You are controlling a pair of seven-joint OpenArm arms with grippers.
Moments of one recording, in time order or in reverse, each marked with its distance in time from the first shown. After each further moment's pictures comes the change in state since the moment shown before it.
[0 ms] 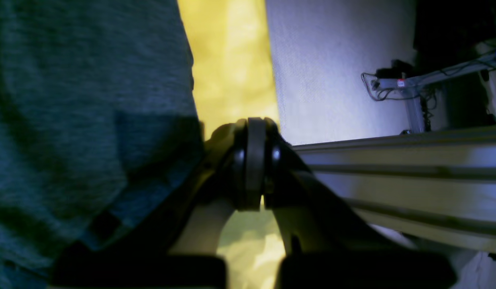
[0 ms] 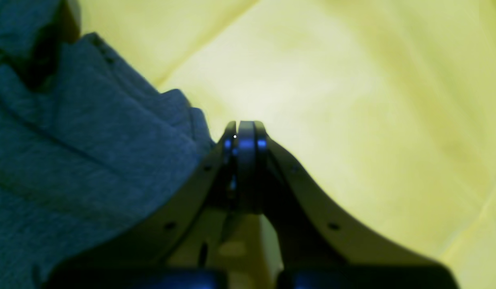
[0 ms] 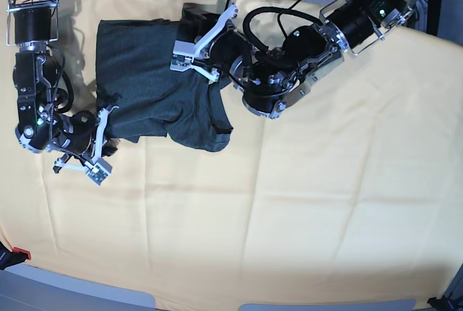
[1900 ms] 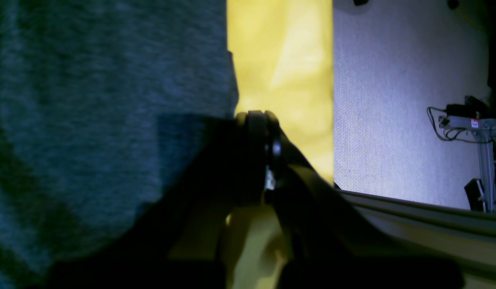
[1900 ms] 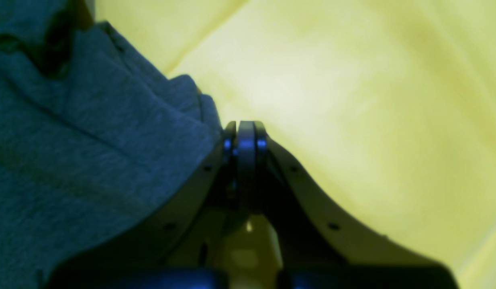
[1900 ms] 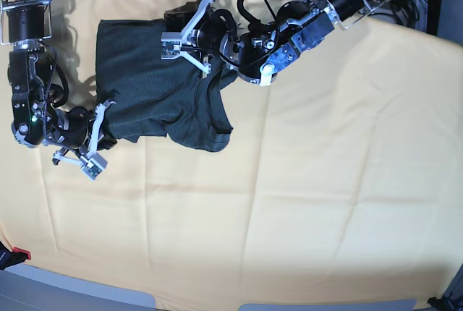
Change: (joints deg) left arm 8.7 1.7 -0.1 0.0 26.3 5.0 -21.5; right arm -1.1 2.8 -2.1 -2.3 6.8 -0.2 1.0
